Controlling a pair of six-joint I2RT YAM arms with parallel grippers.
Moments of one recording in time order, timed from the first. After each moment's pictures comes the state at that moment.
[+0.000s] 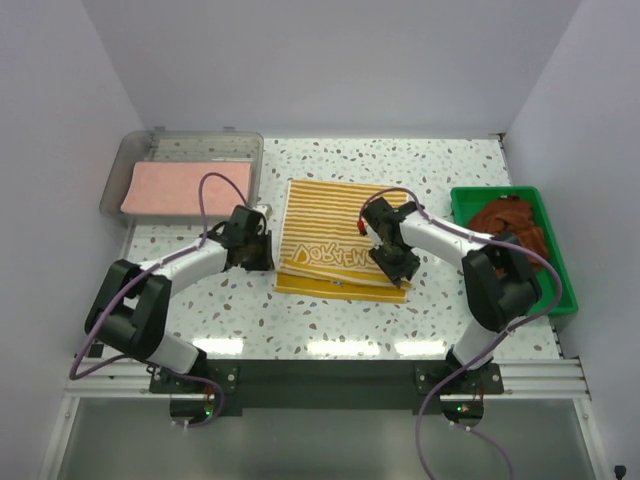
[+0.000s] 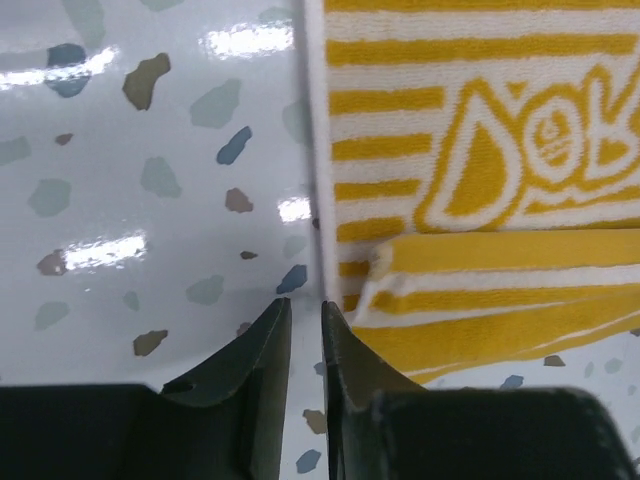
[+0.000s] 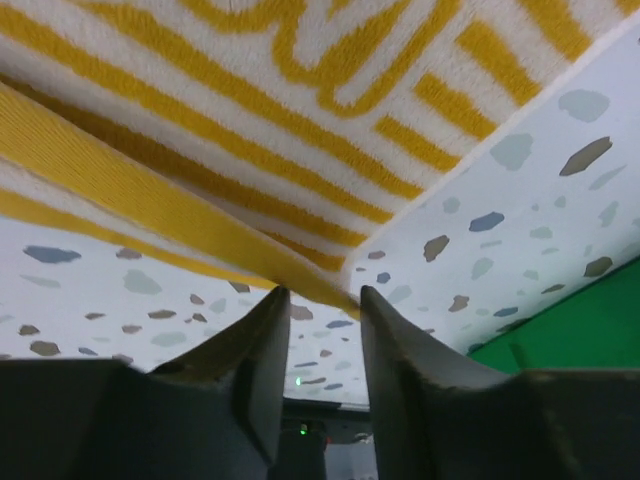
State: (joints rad) left arm -0.41 1.51 0.79 -0.28 0.09 -0.38; right arm 0.54 1.72 1.14 -0.96 0.14 -0.03
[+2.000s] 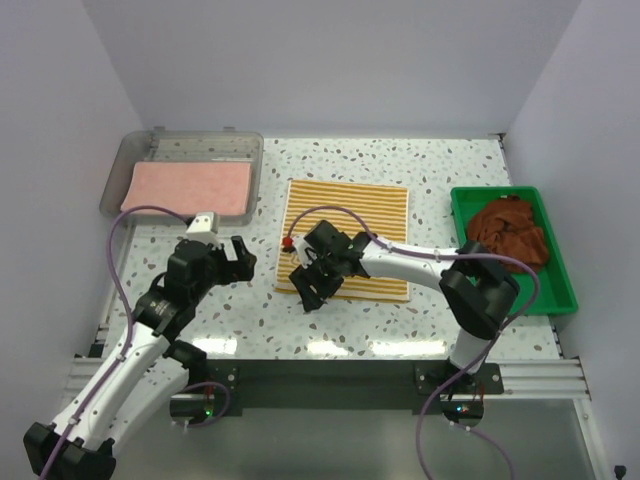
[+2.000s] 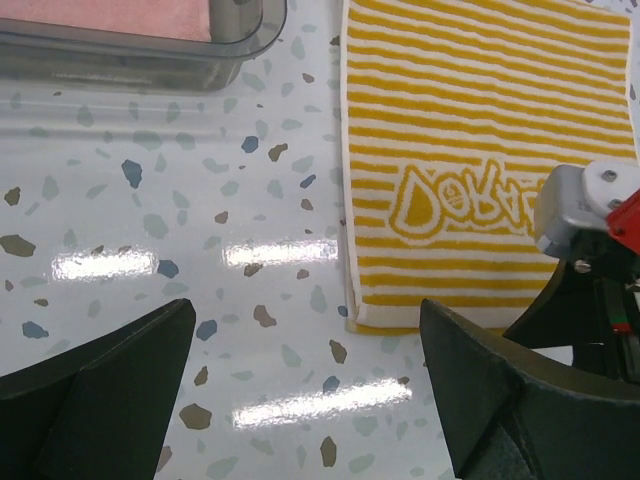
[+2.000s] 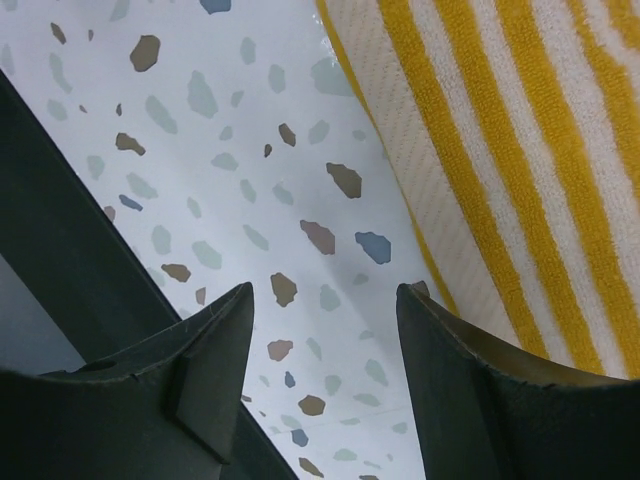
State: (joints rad) left arm -0.41 0.63 0.56 -0.43 -0.14 -0.41; right arm 0.91 1.78 1.15 -0.47 -0.34 0.12
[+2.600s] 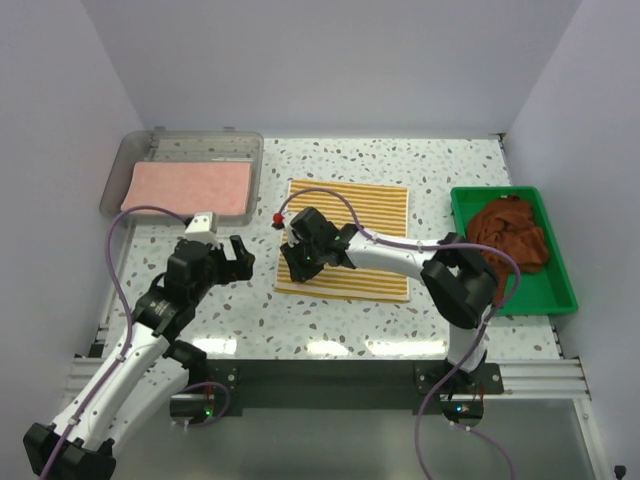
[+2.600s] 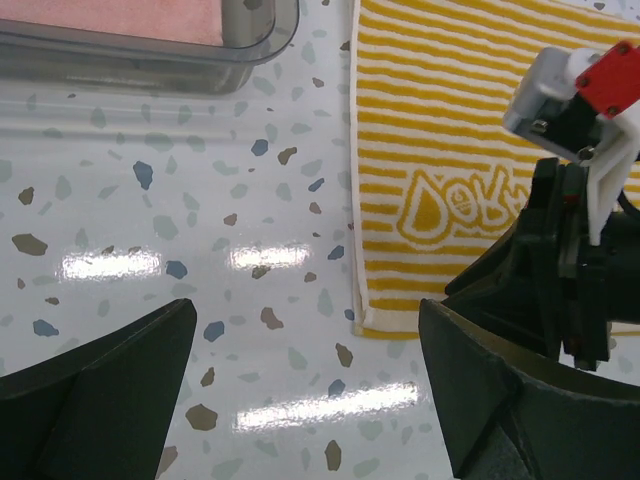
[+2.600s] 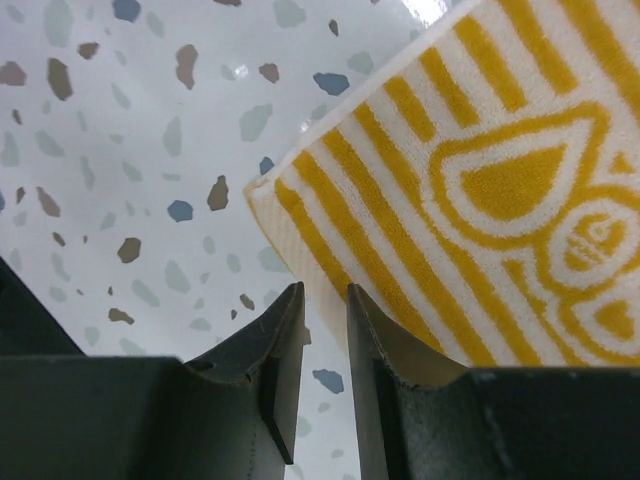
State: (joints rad) left arm -0.41 0.63 0.56 -0.43 -0.17 -0.42; right arm 0.91 1.87 1.30 -0.35 -0.17 0.22
